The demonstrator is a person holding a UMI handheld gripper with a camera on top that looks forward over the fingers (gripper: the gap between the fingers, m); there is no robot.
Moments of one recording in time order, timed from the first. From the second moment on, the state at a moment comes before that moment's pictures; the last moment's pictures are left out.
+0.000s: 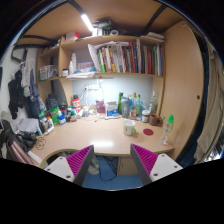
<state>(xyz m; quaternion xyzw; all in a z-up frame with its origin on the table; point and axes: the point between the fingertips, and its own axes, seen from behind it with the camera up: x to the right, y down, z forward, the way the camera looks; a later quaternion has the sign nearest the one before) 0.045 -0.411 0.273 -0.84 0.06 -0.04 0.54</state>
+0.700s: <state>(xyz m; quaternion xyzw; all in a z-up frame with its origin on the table) 0.330 -0.322 0.193 -0.79 0.14 -0.10 0.59</state>
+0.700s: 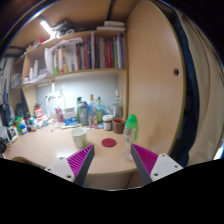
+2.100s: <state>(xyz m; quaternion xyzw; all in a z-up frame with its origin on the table) 0.384 0.060 0.223 -0.47 -0.57 -0.61 0.28</state>
